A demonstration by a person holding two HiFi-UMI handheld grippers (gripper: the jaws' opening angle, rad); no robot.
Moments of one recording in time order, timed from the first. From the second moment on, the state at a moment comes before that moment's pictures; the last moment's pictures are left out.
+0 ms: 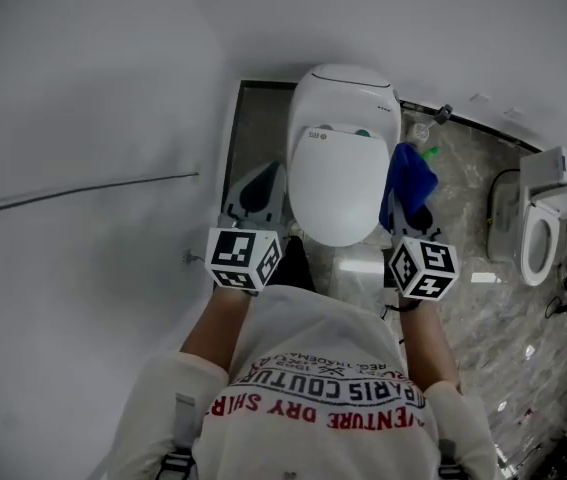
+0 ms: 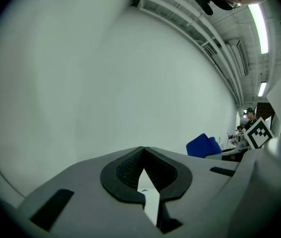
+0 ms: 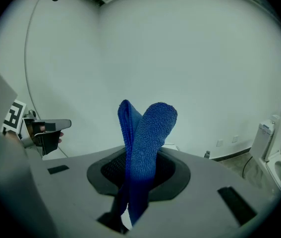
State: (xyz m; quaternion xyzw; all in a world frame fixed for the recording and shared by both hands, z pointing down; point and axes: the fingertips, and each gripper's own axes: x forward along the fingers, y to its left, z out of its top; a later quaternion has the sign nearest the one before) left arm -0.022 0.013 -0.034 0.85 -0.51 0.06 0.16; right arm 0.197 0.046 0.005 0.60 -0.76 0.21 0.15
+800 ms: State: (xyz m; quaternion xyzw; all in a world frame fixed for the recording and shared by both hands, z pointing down) left arm -0.041 -0.214 0.123 0.84 -0.48 0.09 0.22; right arm 0.114 -0.217 0.133 0.53 -0.80 0.24 0.17
